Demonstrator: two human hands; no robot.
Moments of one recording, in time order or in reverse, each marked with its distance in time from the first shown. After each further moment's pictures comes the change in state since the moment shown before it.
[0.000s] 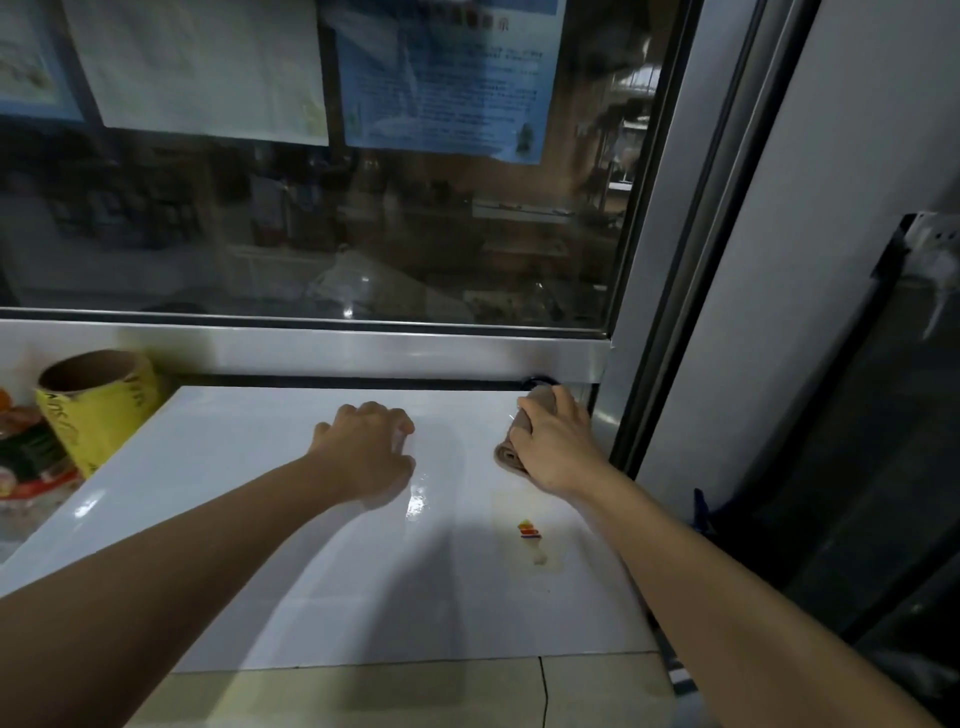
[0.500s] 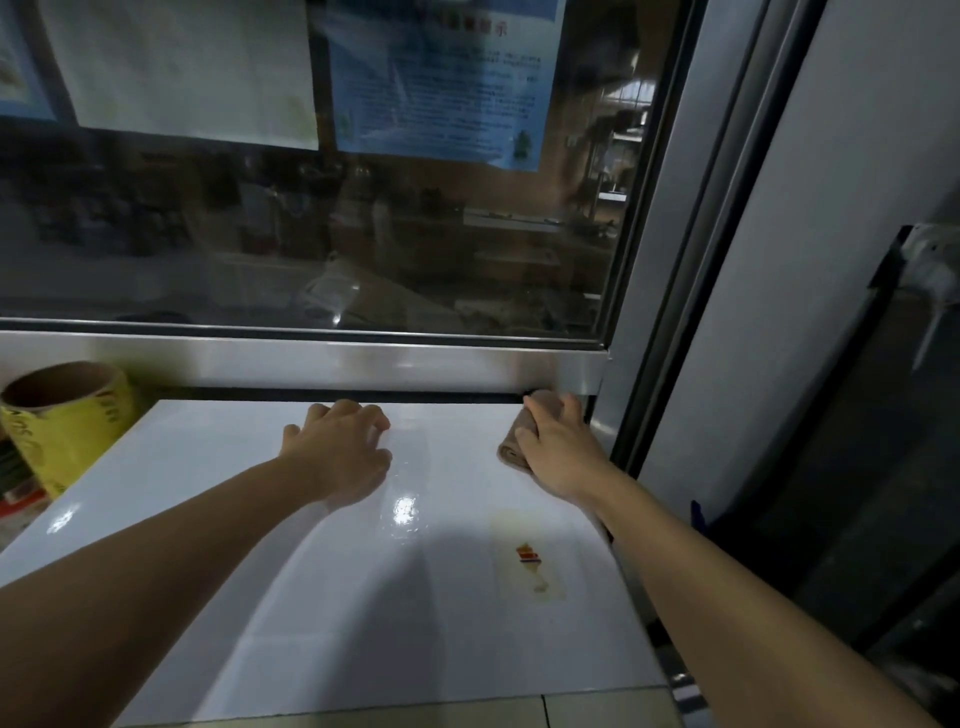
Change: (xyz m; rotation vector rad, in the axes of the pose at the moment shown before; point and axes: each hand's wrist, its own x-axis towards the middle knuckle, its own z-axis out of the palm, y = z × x) left_hand 0.033 -0.029 0.009 0.035 0.052 -0.038; right_hand 0.024 0.010 0.001 0.048 -0.010 0.013
